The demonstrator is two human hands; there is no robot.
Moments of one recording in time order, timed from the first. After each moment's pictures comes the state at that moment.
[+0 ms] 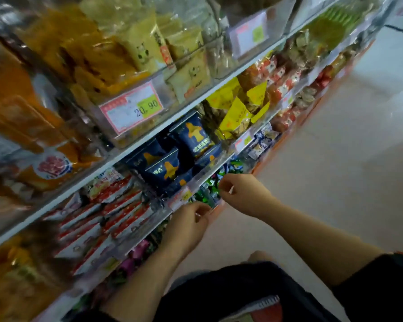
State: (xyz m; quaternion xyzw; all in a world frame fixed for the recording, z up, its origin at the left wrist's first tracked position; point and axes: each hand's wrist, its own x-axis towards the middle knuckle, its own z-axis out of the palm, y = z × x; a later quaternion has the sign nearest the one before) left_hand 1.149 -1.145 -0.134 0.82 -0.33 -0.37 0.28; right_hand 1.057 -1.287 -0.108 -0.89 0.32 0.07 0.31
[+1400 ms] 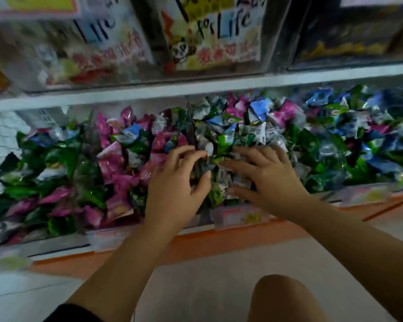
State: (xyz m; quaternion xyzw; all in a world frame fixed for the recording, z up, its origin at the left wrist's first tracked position) left_hand 1.207 -1.032 -0.508 0.92 -0.25 0.09 0.30; right_hand 1.168 -1.234 -0.504 -0.99 -0.10 -0.08 0.03
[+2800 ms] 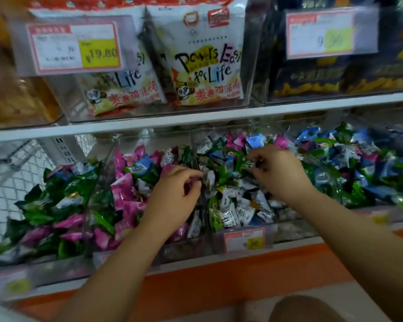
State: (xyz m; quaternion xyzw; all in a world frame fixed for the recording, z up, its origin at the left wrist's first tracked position) left_hand 1.222 -1.028 -0.481 0.90 -0.24 0.06 0.34; right_hand 1.192 -1.252 -0.468 -0.96 0.02 -0.21 0.20
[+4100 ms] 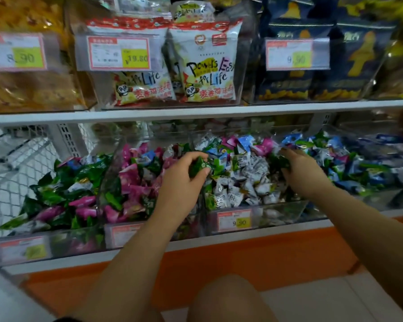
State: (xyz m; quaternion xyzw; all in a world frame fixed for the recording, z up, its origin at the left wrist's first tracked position) left_hand 1.167 -1.035 -0.463 0.84 -0.23 0.12 0.47; right_hand 1.145 -1.300 -0.467 -0.97 0.15 -0.13 0.11
